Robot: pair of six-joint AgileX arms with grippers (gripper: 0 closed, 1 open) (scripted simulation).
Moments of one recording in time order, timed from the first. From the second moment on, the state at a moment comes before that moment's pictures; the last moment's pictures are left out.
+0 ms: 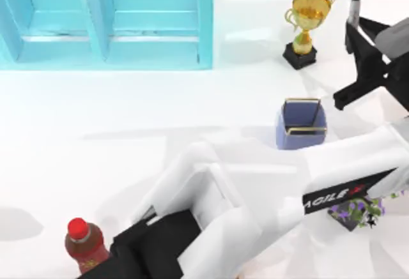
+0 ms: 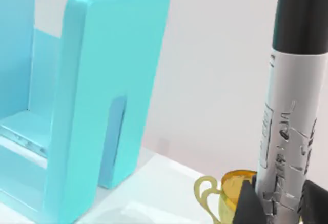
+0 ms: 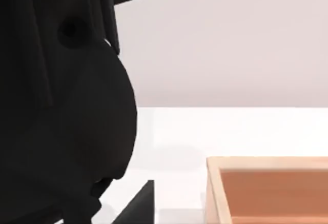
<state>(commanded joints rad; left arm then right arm) -1.17 2.74 2.41 0.44 -1.60 -0.12 0.00 0.00 0.00 0.00 0.00 0.00</state>
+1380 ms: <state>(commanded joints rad) -1.18 2.56 2.08 0.38 -1.65 -0.10 0.00 0.00 0.00 0.00 0.00 0.00</state>
